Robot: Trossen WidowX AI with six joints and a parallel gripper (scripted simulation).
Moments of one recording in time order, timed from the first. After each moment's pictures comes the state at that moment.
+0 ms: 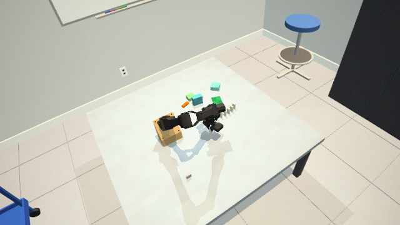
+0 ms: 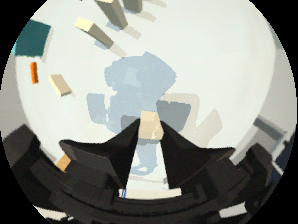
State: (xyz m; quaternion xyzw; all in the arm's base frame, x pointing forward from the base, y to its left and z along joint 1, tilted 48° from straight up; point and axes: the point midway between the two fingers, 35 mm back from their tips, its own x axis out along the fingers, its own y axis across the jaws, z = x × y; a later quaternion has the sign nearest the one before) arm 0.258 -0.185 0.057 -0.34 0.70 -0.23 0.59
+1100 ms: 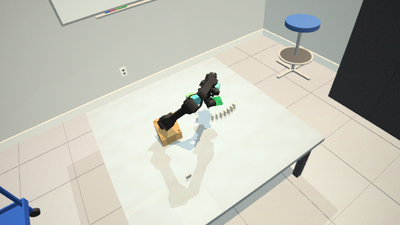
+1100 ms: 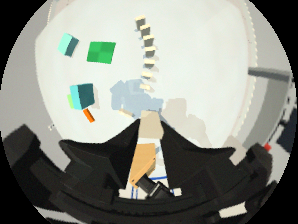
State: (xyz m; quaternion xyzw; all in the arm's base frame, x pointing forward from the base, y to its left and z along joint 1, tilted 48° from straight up) arm 0.320 -0.025 0.076 -0.19 0.62 -0.38 0.66
